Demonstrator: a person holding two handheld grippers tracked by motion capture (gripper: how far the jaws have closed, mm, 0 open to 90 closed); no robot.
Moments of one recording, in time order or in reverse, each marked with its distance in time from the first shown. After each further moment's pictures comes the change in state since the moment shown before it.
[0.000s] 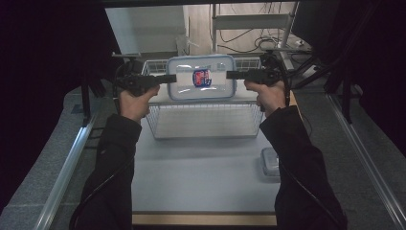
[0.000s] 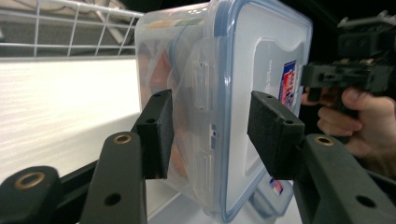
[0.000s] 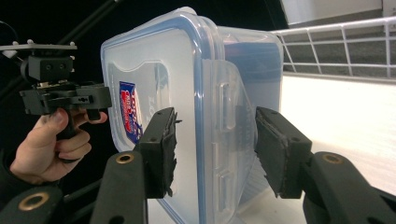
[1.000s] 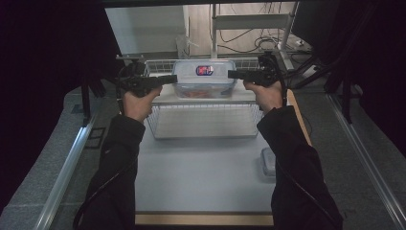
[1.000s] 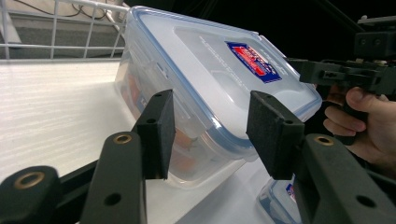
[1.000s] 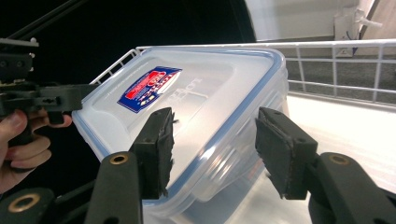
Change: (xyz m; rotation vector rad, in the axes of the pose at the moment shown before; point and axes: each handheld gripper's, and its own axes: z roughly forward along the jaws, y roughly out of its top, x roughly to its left) left arm 0.007 -0.003 0.011 -0.009 0.047 0.009; right arm -0.010 -0.001 0.009 -0.049 -0.124 -0.093
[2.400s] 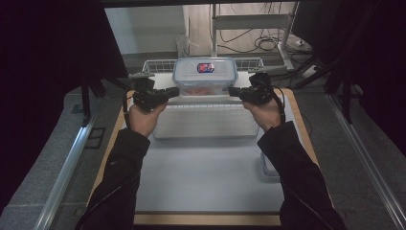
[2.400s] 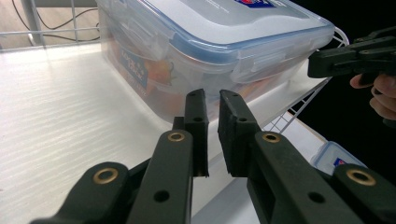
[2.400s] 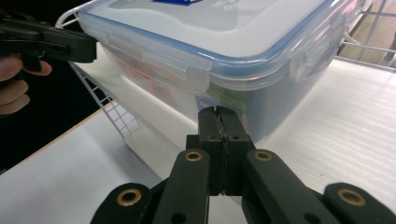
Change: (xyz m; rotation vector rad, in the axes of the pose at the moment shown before) left arm -0.019 -0.040 0.009 0.009 0.107 0.218; right arm 0.025 -0.044 -0.002 0.083 -0.077 -0.243
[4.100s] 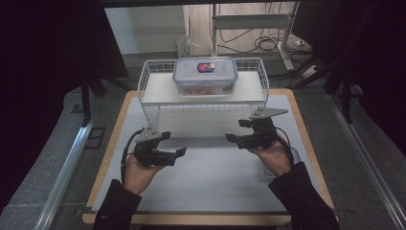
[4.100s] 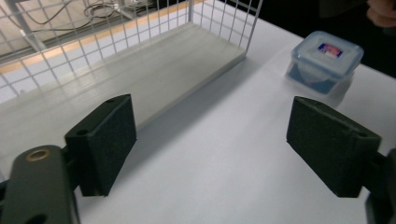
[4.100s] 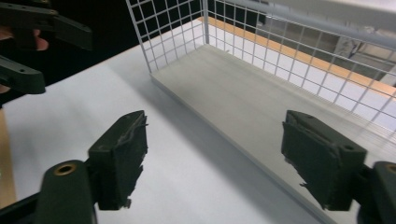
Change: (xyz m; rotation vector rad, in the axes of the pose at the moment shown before) left arm -0.064 -0.128 -0.034 0.108 0.024 0.227; right arm 0.041 -0.099 -0.025 0.040 0.044 -0.128
